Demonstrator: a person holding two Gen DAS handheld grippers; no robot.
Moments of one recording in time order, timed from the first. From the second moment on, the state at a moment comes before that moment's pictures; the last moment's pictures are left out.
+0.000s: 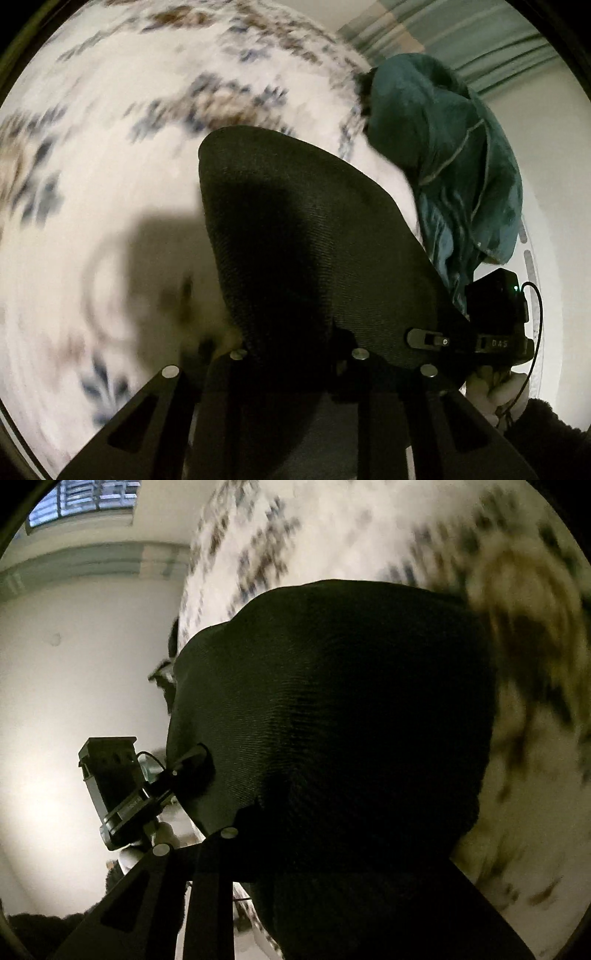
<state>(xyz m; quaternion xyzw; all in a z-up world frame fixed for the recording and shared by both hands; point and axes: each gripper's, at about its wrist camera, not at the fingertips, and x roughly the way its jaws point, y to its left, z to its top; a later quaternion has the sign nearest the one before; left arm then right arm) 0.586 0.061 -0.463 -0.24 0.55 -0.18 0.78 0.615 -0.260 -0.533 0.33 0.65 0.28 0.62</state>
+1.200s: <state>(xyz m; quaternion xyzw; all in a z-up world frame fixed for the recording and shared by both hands) 0.664 0.025 -0.412 -0.02 0.52 0.03 0.85 0.707 -0.222 -0.420 -0.02 0.56 -0.06 0.83</state>
